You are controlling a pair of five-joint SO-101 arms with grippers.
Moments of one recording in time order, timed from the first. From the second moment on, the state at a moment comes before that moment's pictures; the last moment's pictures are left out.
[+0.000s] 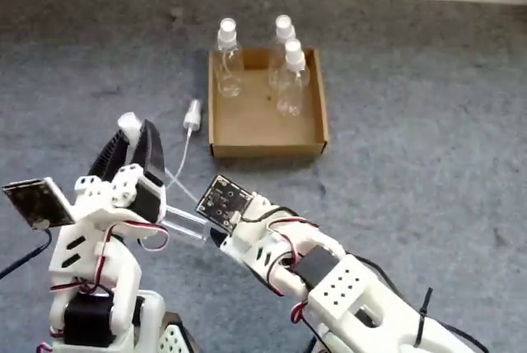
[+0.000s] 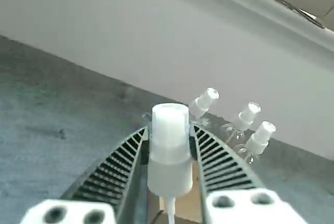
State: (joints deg) left arm -2.3 -103.7 72.6 43.5 28.4; right arm -49.2 -53.8 73.3 27.4 18.3
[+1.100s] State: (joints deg) left arm 16.7 -103.8 79.8 39.9 20.5; right arm -43.8 -68.7 81.3 29.1 8.3
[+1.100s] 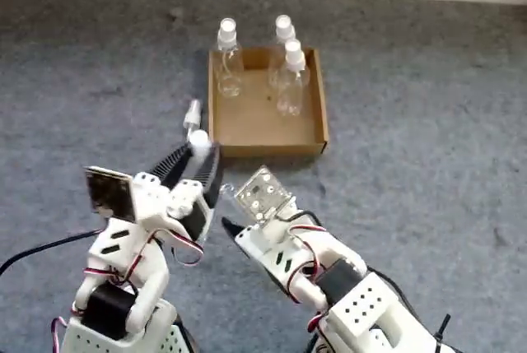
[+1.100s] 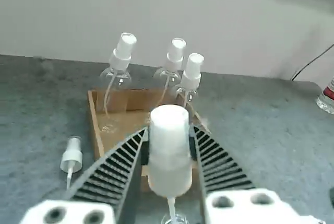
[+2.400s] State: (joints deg) left arm 24.1 -104.1 83.0 38.7 19.5; right arm -42.4 -70.9 72.7 29.4 7.8
